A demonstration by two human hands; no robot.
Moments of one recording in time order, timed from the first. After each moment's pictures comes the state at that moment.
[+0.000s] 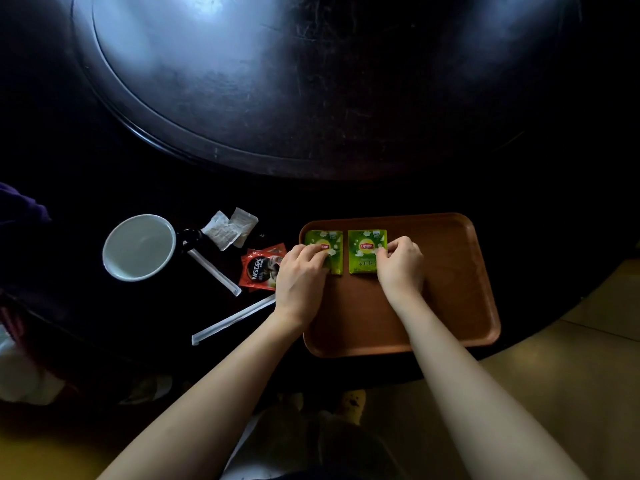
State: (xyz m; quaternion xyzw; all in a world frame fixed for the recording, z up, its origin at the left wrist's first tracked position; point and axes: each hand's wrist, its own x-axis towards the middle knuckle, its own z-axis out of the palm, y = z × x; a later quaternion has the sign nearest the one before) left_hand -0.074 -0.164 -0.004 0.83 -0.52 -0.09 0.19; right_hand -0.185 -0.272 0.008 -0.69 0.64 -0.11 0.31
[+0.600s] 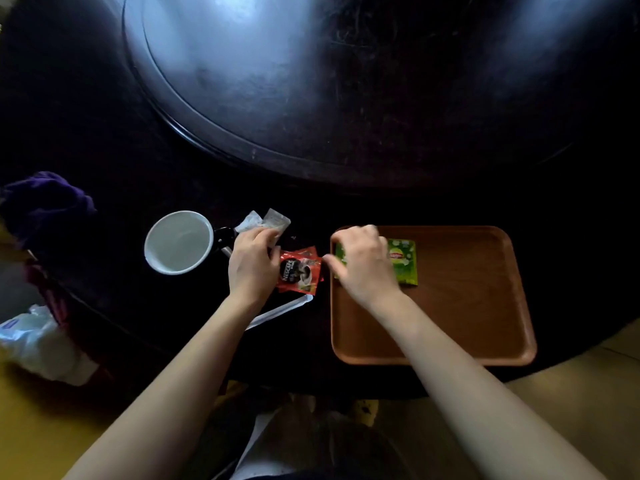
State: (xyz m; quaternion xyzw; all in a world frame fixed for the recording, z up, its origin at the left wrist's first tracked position) left_hand 0.023 -0.115 0.017 0.90 -0.33 -0.09 0.25; right_hand -0.112 -0.228 0.032 -0.92 0.33 -0.08 0.22
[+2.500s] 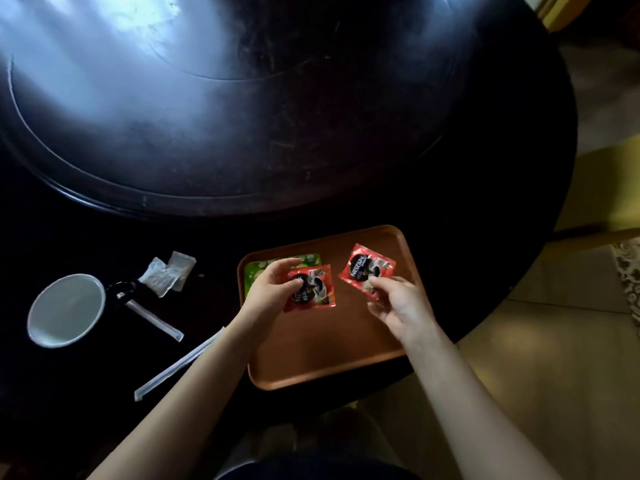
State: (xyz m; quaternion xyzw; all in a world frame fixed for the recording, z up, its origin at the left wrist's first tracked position) left_hand -0.106 -0.213 0.041 0.69 -0.13 -0.53 0.48; right_hand -0.275 -0.298 0.046 -0.23 0.64 -0.22 0.70
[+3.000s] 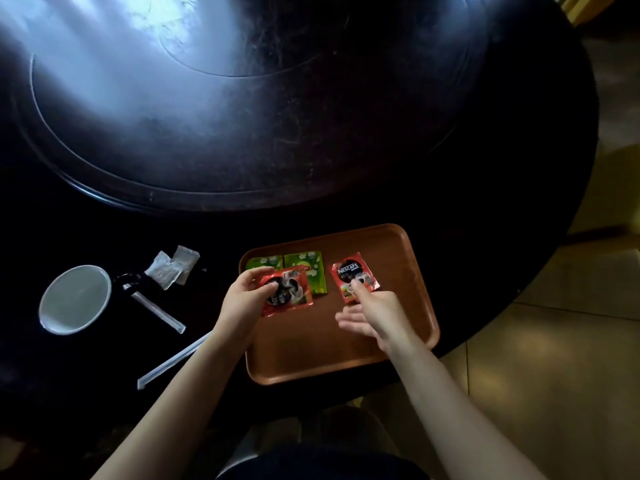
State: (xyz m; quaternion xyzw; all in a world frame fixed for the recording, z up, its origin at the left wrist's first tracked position) left_hand -0.098 -0.190 0.042 0.73 -0.05 -0.46 0.51; right_hand -0.264 -0.278 0.047 -0.31 0.64 -0.10 0.70
